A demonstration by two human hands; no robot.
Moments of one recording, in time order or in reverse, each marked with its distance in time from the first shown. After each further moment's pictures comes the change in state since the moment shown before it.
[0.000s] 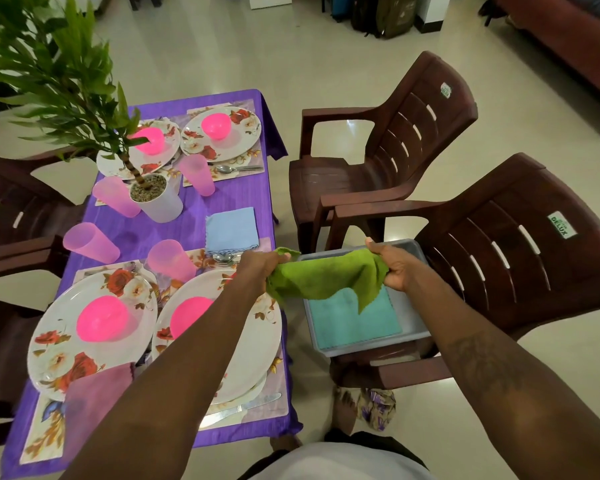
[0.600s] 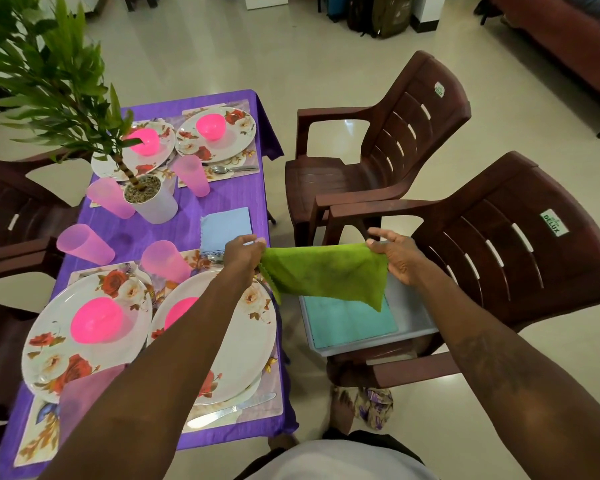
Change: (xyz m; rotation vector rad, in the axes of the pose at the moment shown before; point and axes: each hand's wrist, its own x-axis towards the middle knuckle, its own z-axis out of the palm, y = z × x) left_hand -0.002 0.012 -0.012 -0.109 0.165 0.155; right_hand -0.003 -0.016 -0.023 -0.111 0.021 -0.247
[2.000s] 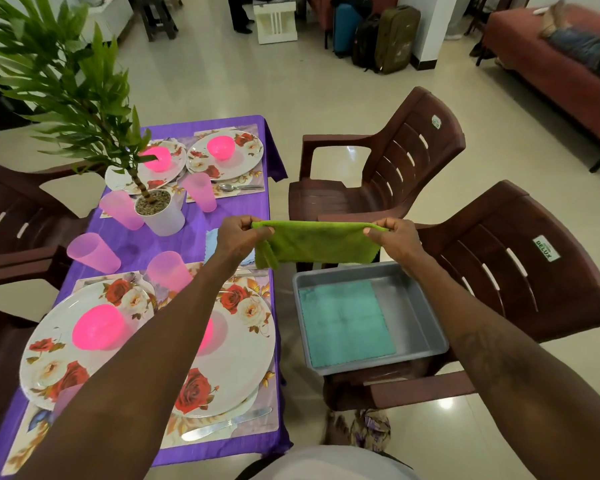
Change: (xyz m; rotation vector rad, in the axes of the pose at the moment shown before) left_hand -0.028 0.057 -0.036 0.130 -0.152 0.558; right_hand -0.013 -0.058 0.016 -0.569 0.136 -0.516
